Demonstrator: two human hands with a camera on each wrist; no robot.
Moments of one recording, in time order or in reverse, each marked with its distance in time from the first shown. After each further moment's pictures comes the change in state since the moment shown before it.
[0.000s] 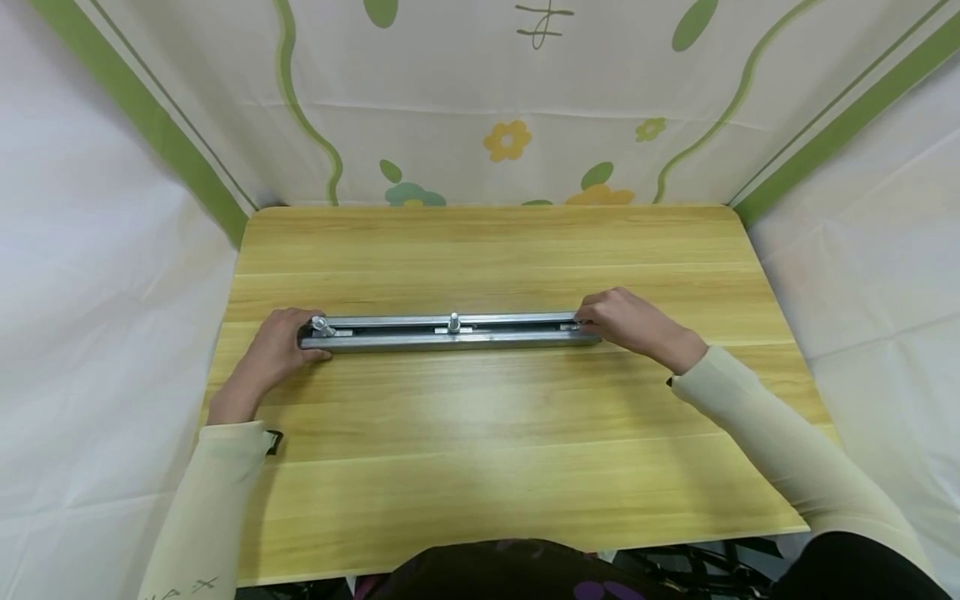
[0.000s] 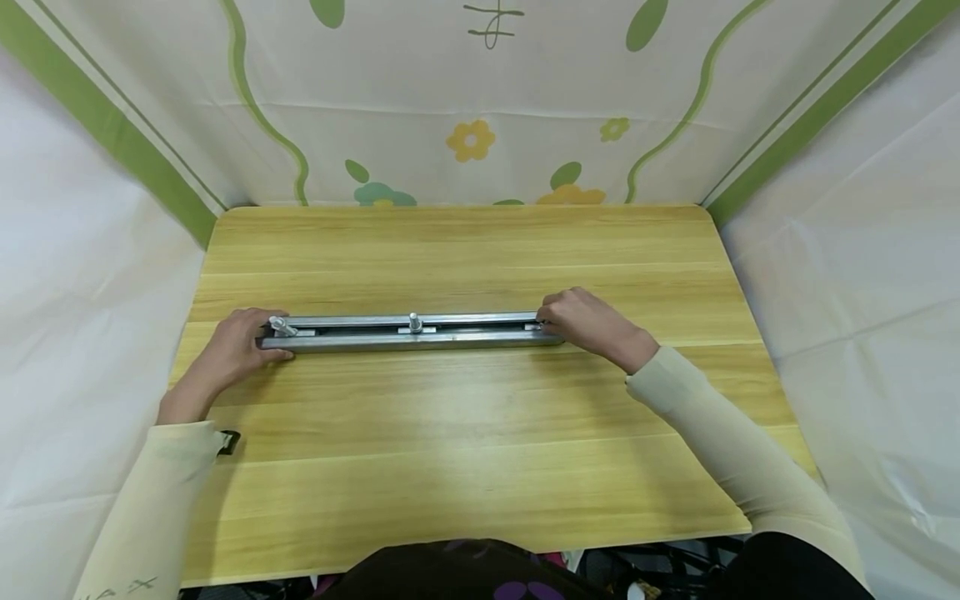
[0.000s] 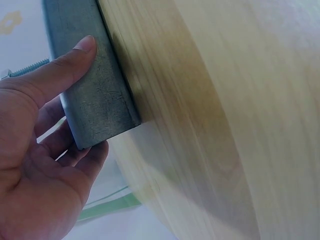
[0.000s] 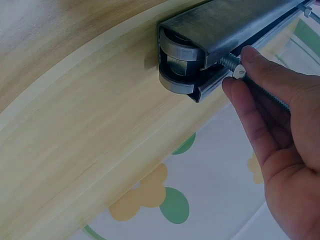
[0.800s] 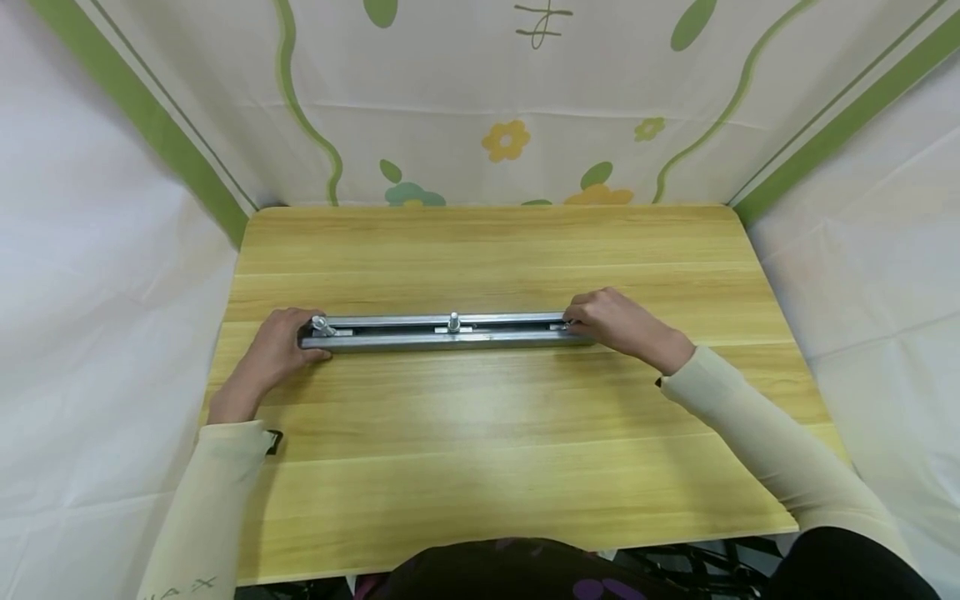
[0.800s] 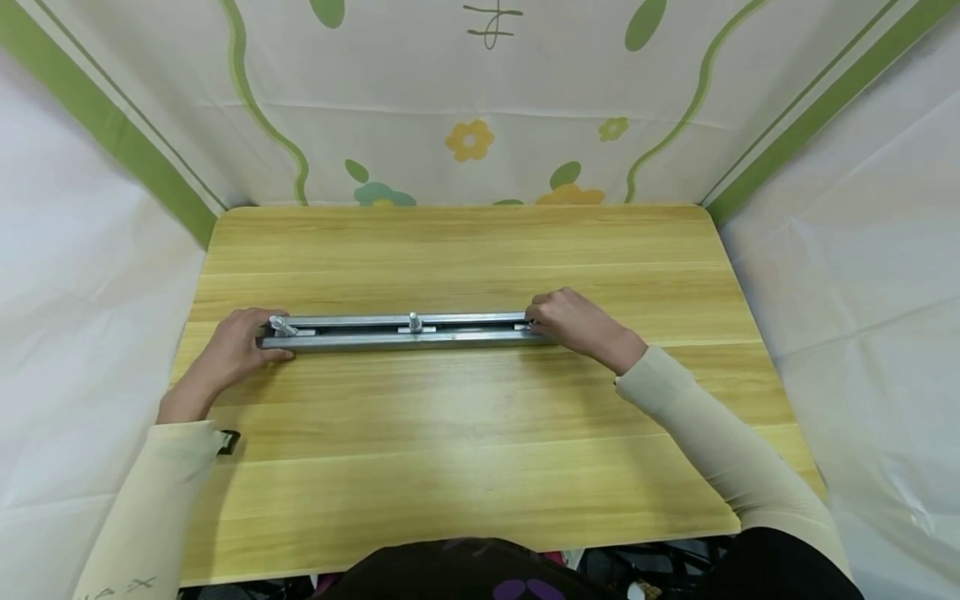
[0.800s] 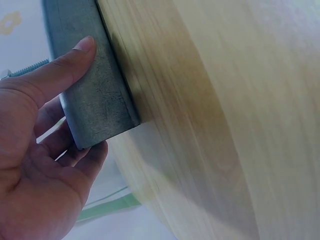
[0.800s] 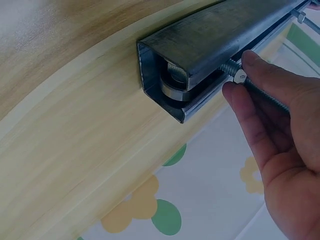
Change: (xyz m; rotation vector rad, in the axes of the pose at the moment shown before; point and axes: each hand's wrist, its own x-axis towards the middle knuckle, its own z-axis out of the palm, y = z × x) left_hand -0.002 -0.001 0.000 -0.001 0.006 0.014; right_hand 0.011 -0.008 0.008 -0.006 0.048 -0.003
